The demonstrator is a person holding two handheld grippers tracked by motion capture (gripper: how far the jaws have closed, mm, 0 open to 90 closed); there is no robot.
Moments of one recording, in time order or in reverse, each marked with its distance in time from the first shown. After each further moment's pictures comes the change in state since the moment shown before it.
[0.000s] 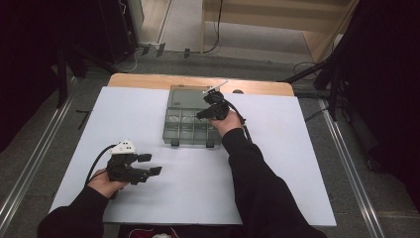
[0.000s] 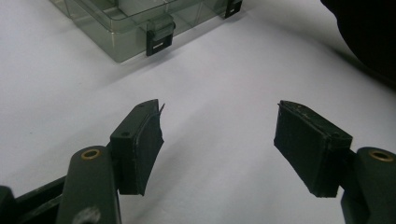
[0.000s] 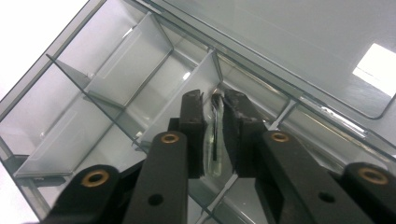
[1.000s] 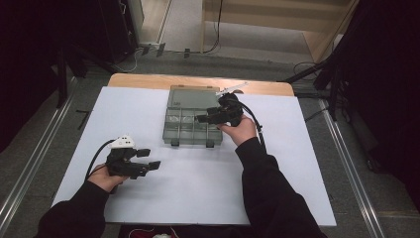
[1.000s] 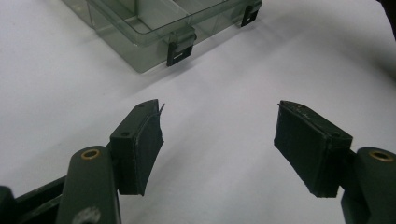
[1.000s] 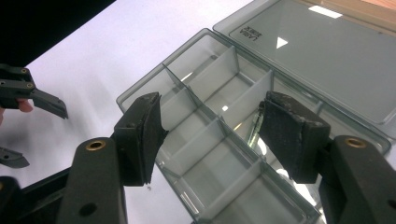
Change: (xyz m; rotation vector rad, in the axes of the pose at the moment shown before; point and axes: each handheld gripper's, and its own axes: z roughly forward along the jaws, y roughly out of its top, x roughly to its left) left arm 0.012 0.009 0.002 -0.003 0.018 -0.005; right arm 0.009 -0.032 -0.064 -0.199 0.182 -0.117
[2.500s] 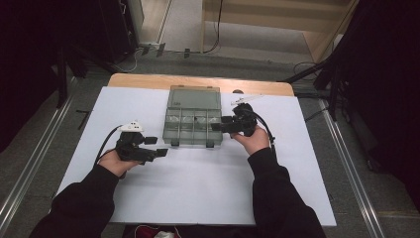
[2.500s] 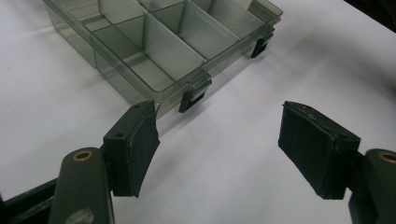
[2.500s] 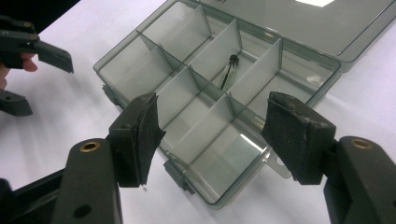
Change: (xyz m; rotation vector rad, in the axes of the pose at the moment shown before) left arm 0.020 0.033 0.024 -0.001 -0.030 -0.023; right arm -0.016 -0.041 -0.020 -0.002 -0.036 0.066
